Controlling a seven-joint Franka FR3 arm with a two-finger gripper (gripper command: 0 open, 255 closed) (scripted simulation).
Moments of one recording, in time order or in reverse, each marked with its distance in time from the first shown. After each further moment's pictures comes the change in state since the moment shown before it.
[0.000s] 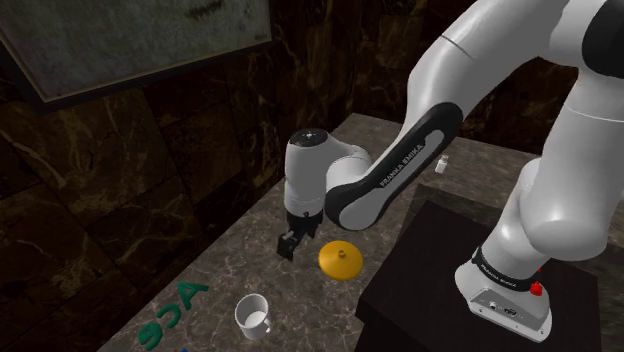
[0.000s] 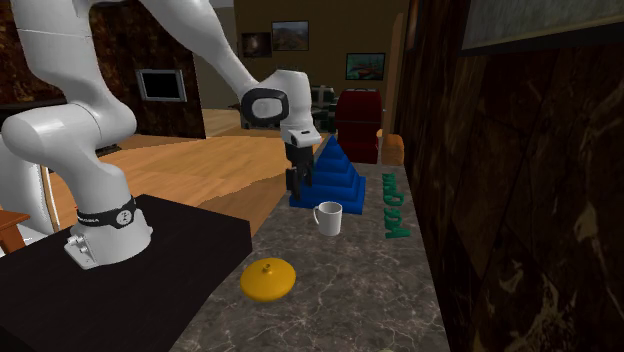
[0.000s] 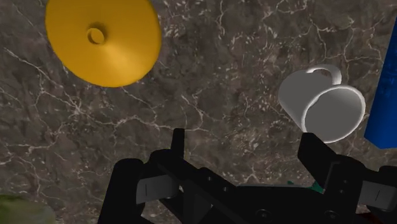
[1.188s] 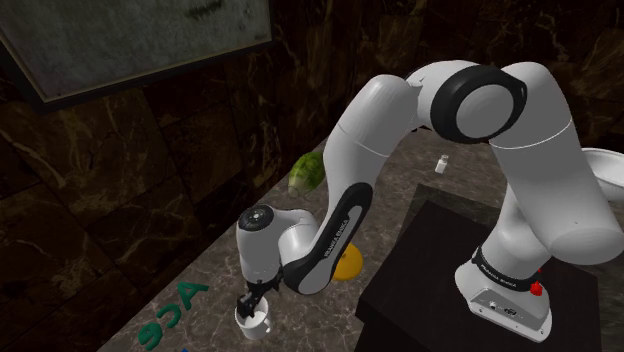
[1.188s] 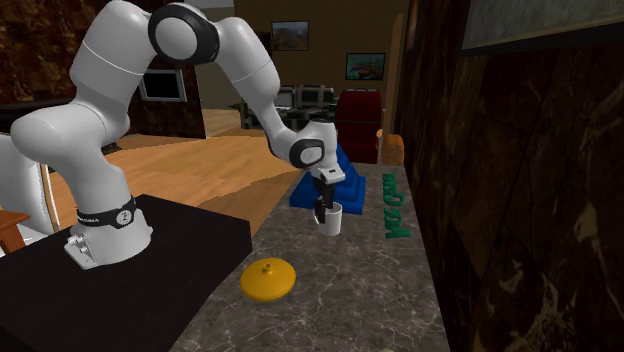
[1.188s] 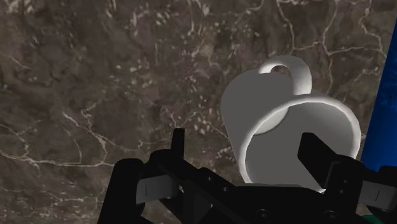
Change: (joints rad) arm 0.270 0.560 -0.142 0.418 -0.263 0.107 0.311
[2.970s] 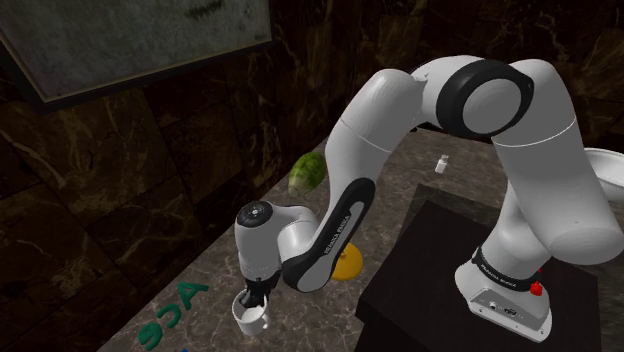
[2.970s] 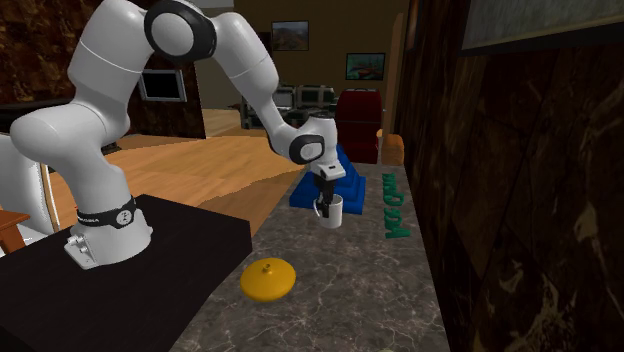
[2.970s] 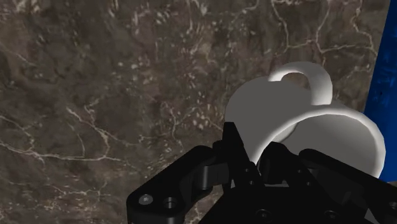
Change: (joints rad) arm -0.009 -0.026 0.012 -0.007 0.010 -0.019 -0.006
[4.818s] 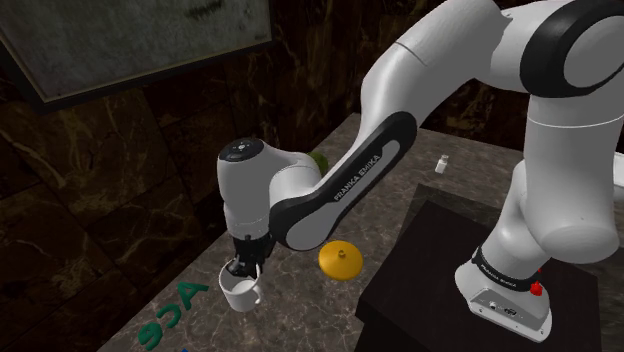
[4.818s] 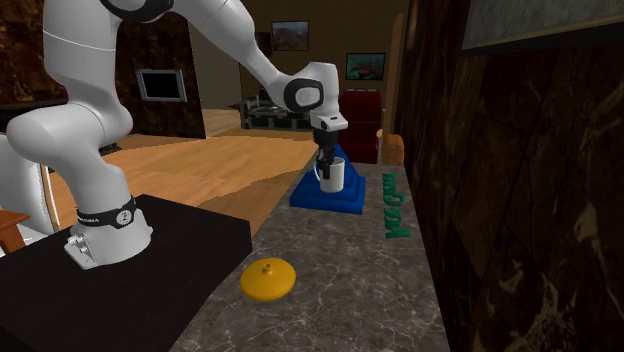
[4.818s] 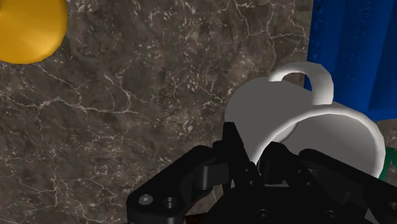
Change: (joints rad) arm -0.100 -0.296 0.132 -0.027 0.158 -0.262 -0.103
